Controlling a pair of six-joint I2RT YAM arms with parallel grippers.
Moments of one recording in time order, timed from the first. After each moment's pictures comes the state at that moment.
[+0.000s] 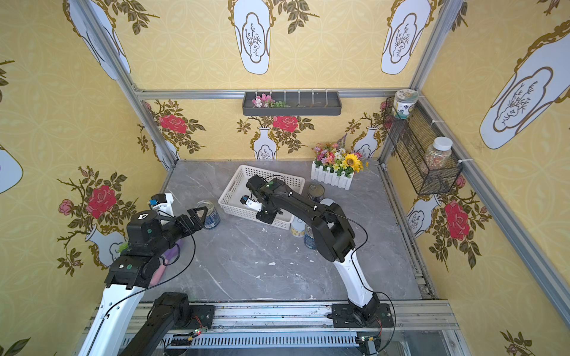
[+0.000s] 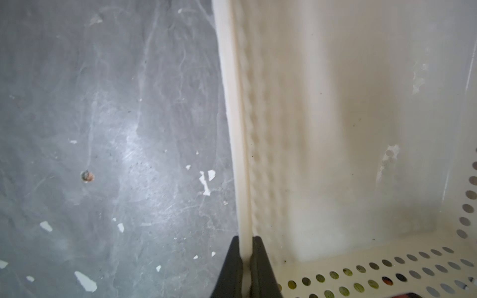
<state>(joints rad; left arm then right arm) -0.09 0.65 0.77 -0.58 0.19 -0.51 0.76 2.14 1.85 -1.01 0.01 -0.44</state>
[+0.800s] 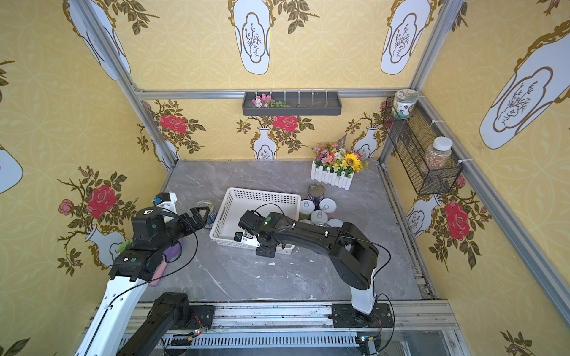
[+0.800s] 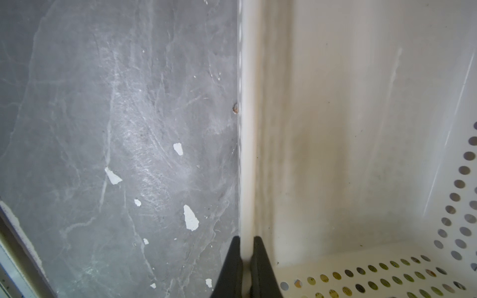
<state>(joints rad) -0.09 0.70 0.77 -0.58 0.19 -0.51 1.02 1.86 1.40 -0.86 0.09 -0.45</state>
